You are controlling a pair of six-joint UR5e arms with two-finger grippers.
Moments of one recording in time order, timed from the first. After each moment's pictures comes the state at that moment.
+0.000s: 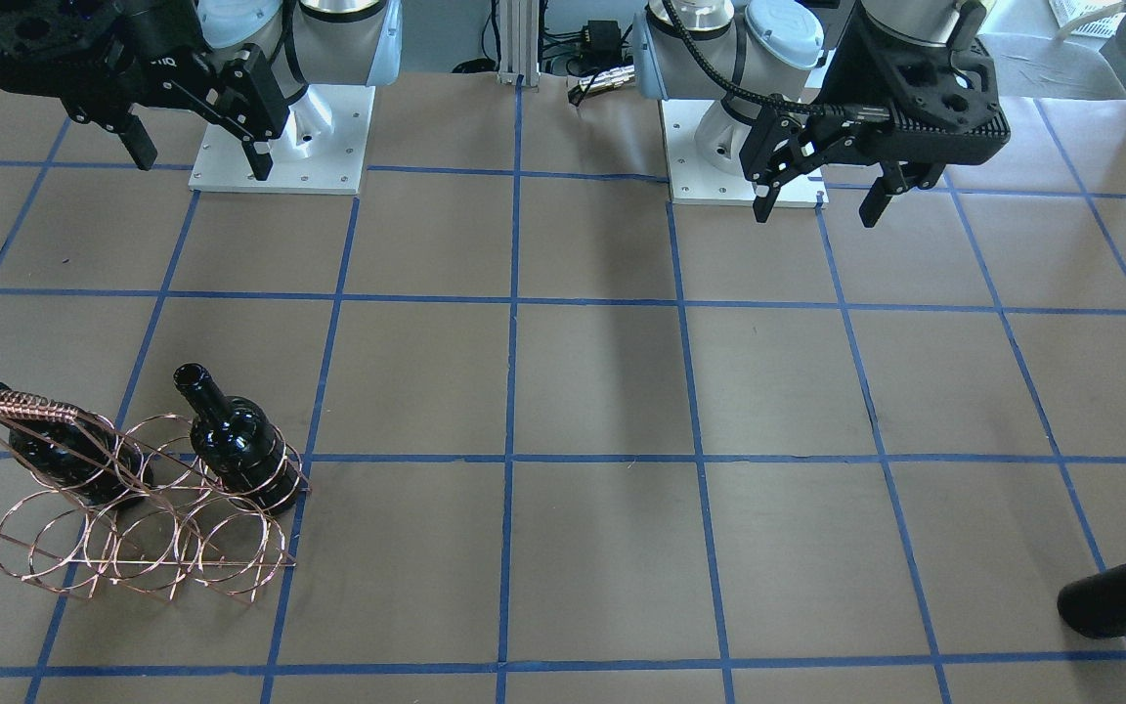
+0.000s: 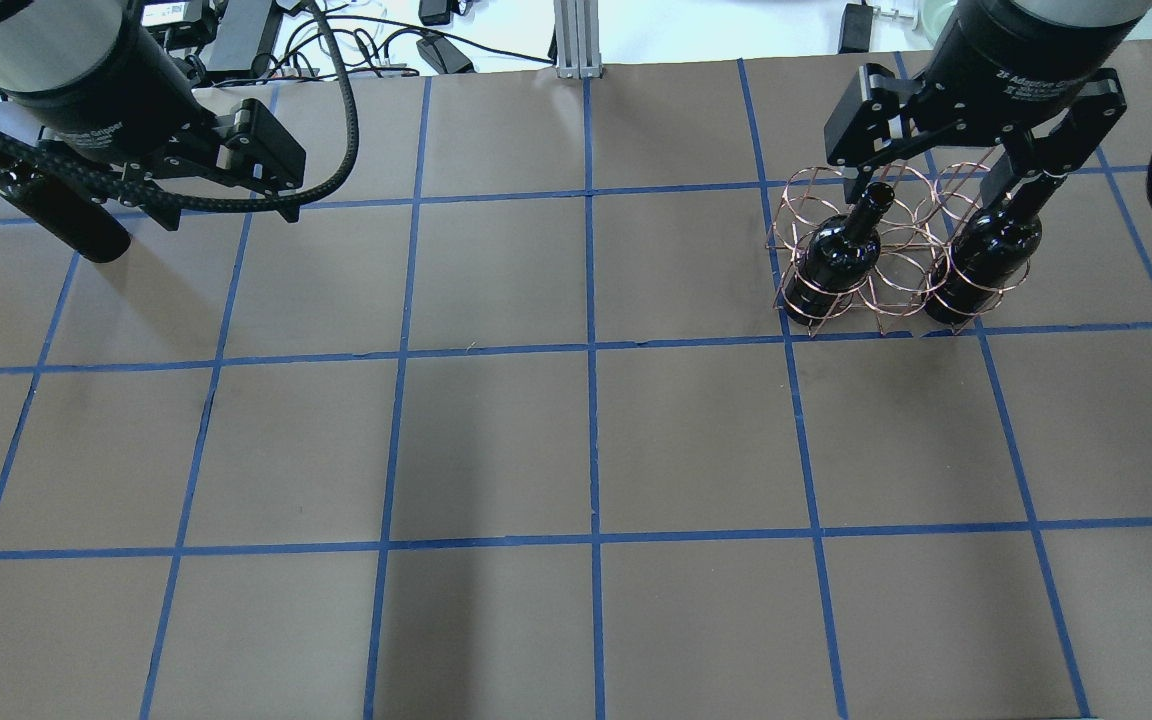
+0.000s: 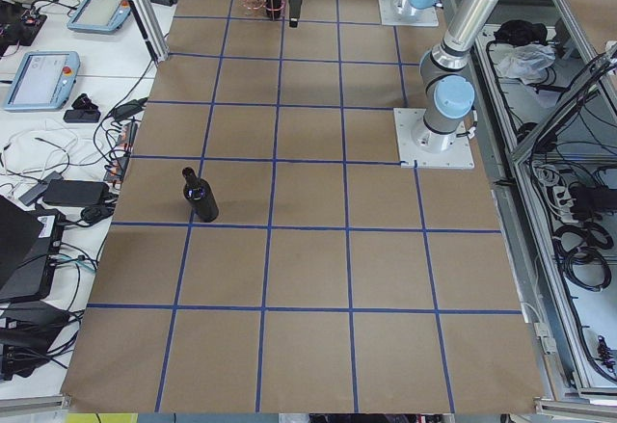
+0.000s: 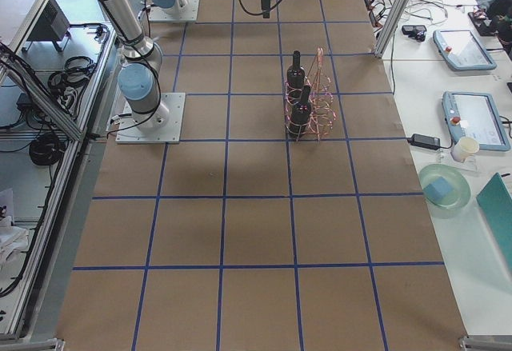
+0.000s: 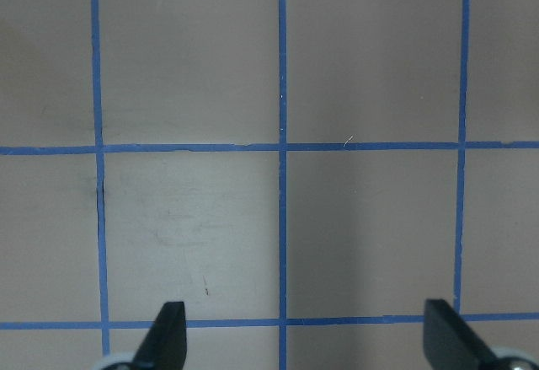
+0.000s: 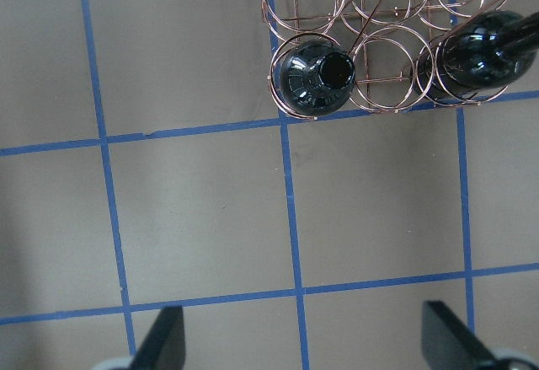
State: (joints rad) left arm -1.54 -1.50 -1.53 -1.59 1.54 0.02; right arm 1.58 -1.65 1.48 -1.46 -1.57 0.10
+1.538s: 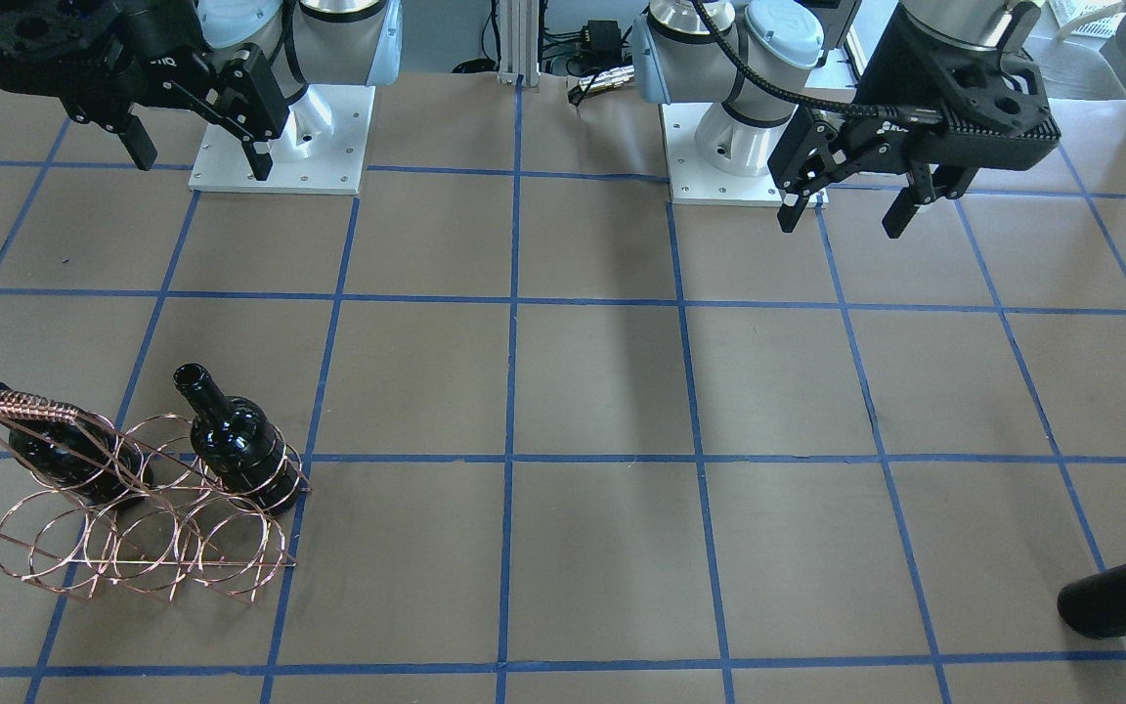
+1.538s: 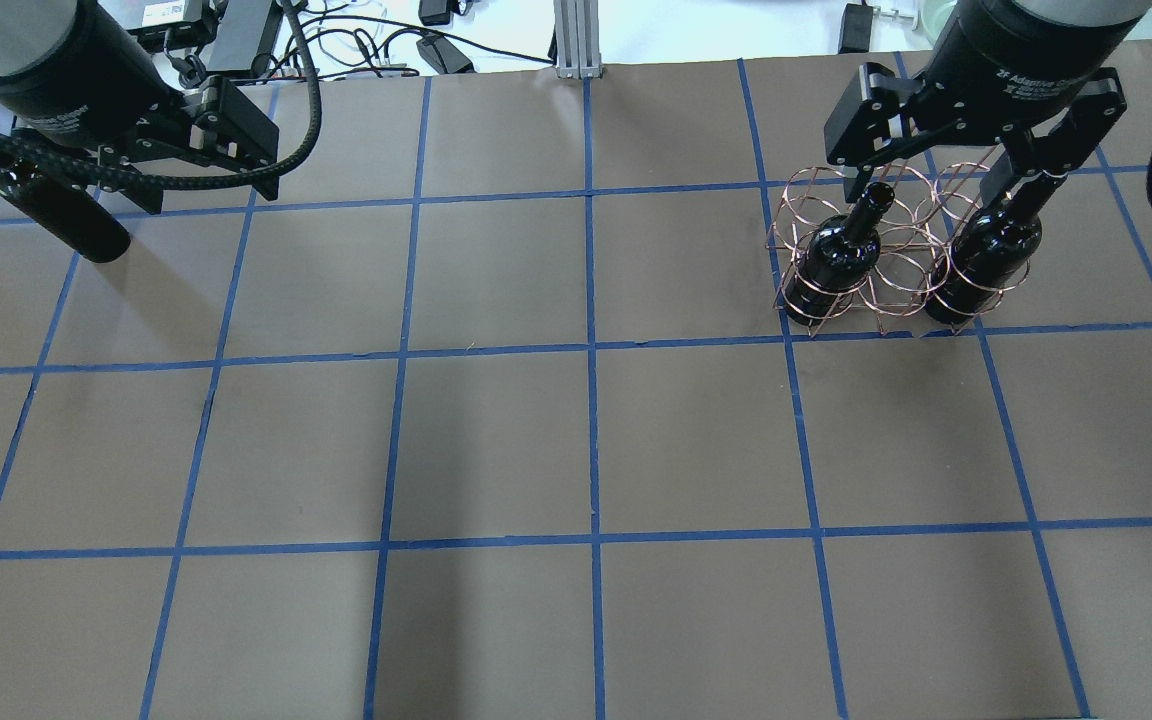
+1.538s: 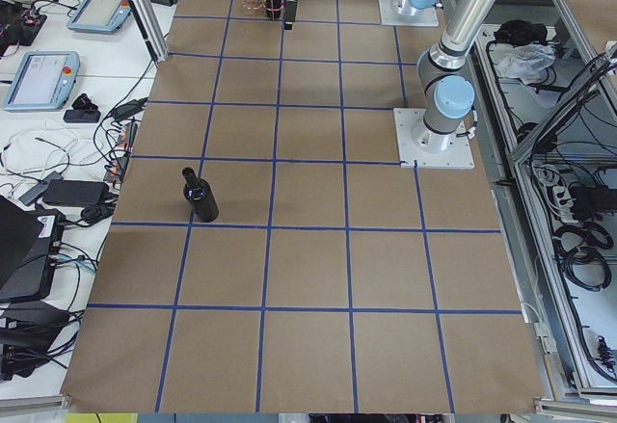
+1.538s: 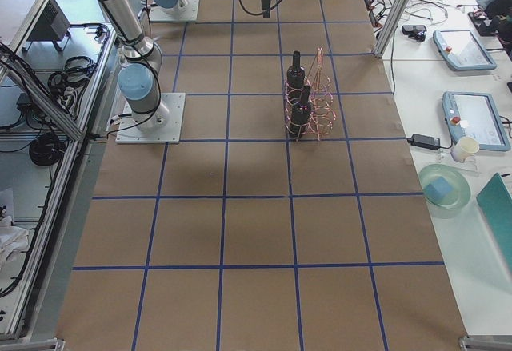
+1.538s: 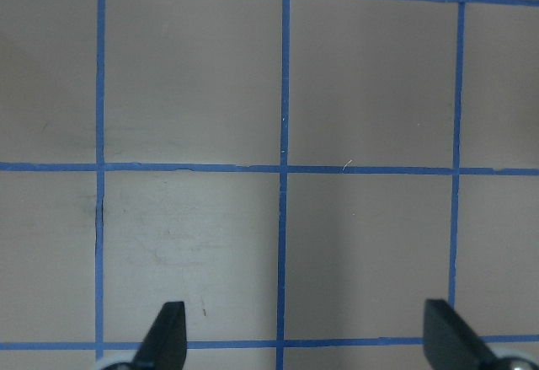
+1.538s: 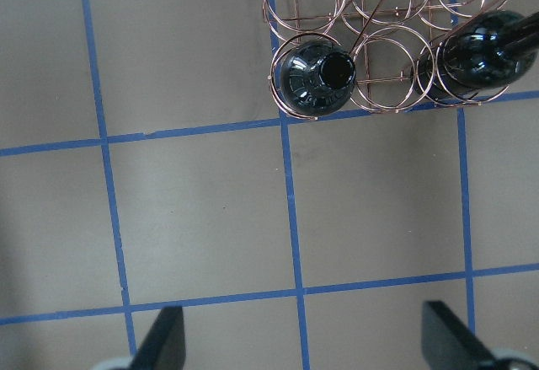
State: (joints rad) left arm -1.47 -1.50 -1.53 -1.56 1.51 0.06; right arm 1.58 -1.65 1.48 -1.46 -1.57 0.10
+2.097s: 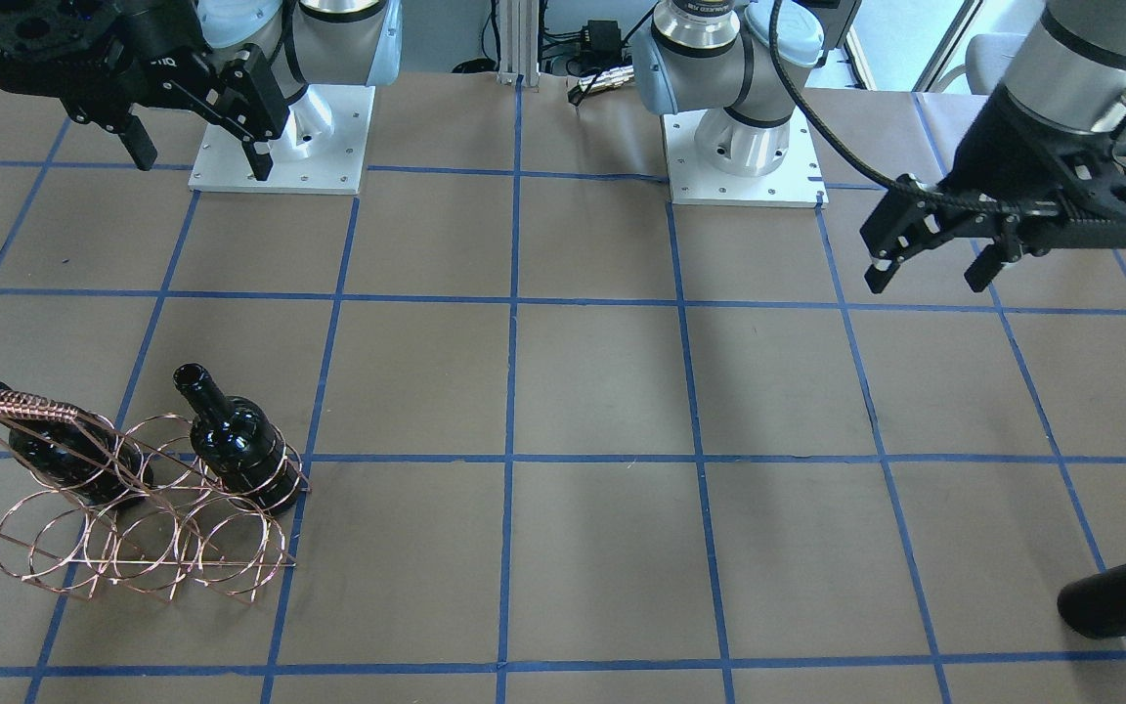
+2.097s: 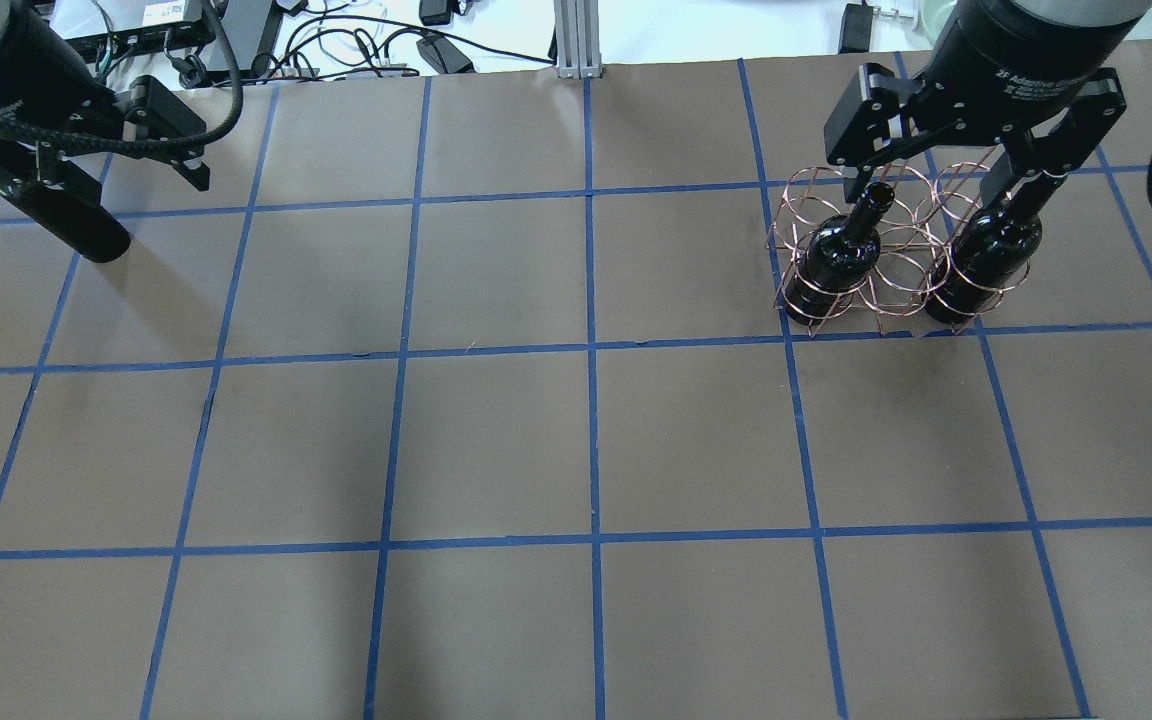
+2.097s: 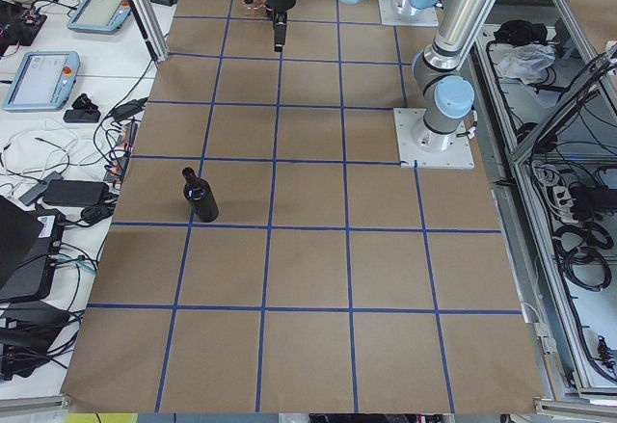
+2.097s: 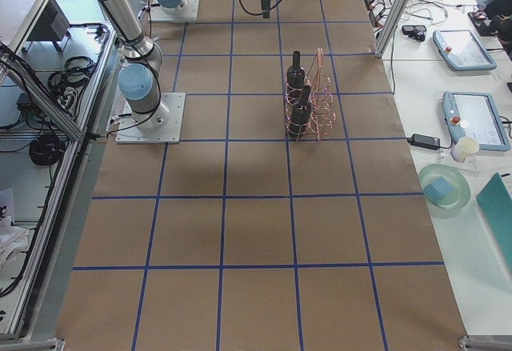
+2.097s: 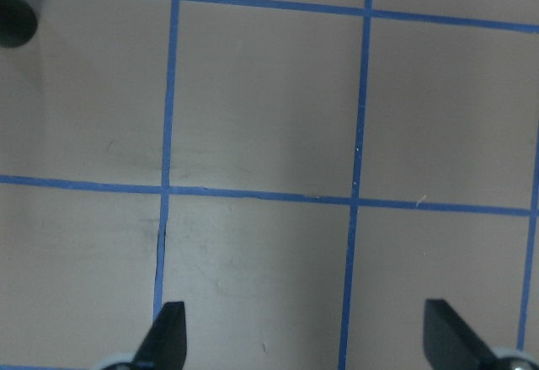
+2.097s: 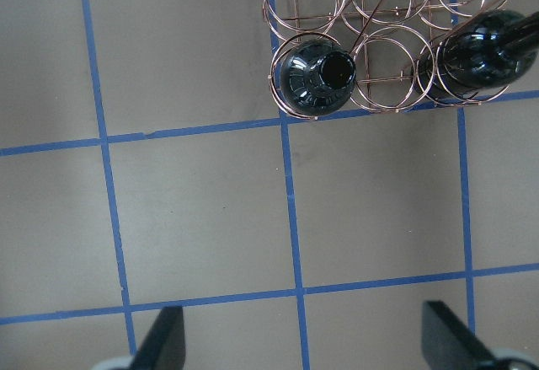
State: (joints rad) left arm -1.30 -1.59 -1.53 -1.49 1.49 0.16; right arm 1.58 -1.65 1.48 -1.46 -1.57 0.10
